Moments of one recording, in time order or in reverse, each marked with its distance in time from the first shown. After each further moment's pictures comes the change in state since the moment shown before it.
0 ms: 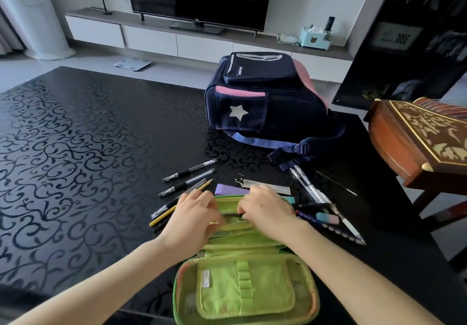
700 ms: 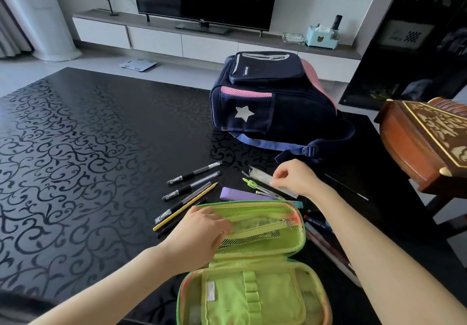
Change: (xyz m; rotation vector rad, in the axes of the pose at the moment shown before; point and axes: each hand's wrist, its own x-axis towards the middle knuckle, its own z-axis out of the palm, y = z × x) left_hand -0.002 -0.011 0.017 -0.040 -0.040 0.098; right_hand 0.038 0.089 -0.020 0.503 0.009 0.475
